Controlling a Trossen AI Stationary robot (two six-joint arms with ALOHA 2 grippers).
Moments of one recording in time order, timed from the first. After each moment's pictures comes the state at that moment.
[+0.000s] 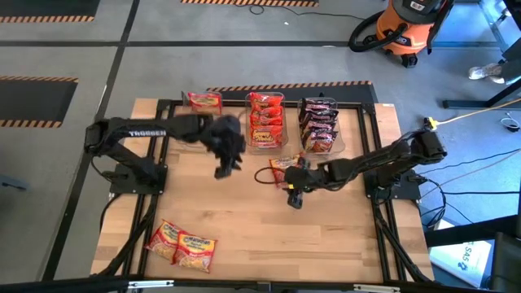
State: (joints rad) left arm 0.20 1.43 1.21 -0.75 0.33 0.07; right arm 0.17 1.56 0.86 -0.20 0.20 0.37
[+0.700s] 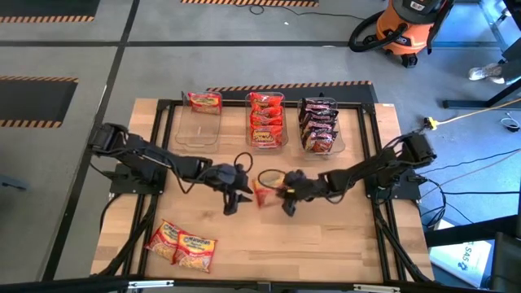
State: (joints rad) left arm -0.15 1.50 0.74 0.14 0.06 -0.24; right arm 0.24 1.66 0.70 0.25 0.23 0.68
